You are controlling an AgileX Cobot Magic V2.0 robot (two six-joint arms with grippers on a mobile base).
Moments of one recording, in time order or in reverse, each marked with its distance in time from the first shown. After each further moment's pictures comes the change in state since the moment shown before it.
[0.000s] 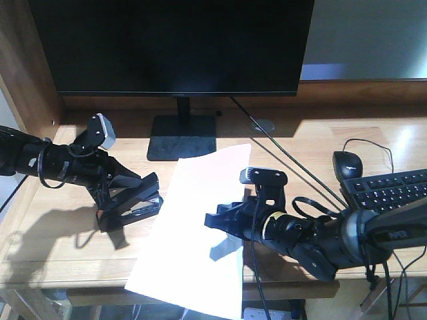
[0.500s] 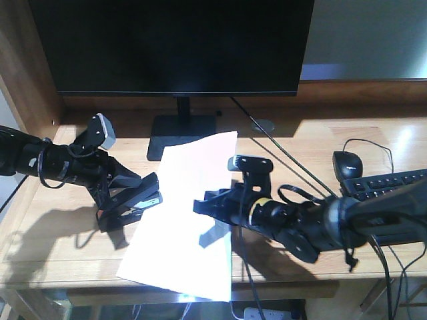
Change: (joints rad) left arm 0.000 0.000 0.000 0.000 0.000 0.000; right arm 0.002 0.077 -0.146 -0.080 0.017 0.063
